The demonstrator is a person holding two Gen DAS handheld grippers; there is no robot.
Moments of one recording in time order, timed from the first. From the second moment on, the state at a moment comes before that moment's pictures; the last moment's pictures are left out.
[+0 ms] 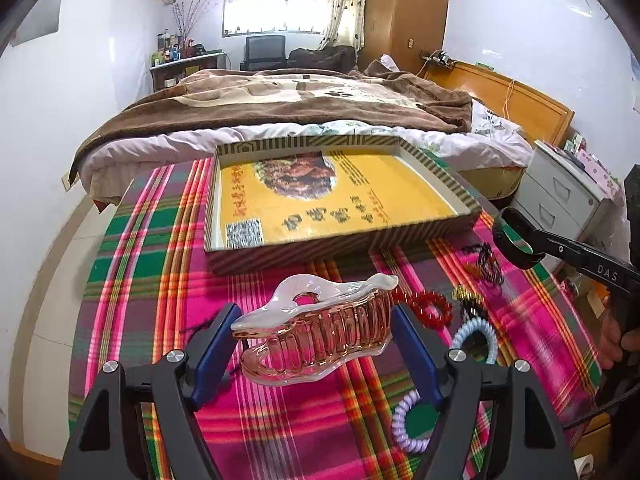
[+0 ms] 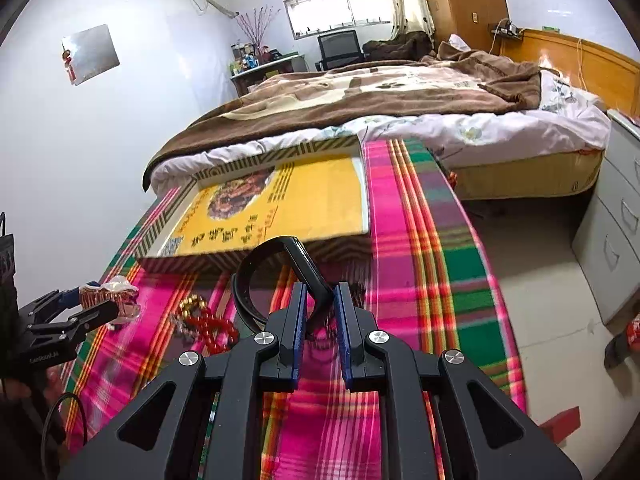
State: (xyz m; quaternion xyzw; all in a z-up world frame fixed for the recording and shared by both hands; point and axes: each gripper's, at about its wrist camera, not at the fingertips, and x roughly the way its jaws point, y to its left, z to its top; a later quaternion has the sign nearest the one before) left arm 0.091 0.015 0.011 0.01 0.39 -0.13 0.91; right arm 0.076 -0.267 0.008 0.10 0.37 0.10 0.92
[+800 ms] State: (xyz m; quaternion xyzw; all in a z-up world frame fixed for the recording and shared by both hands) left arm 0.268 0.019 0.014 0.00 0.39 -0.10 0.92; right arm 0.251 -0.255 0.001 0.08 0.40 0.05 0.91
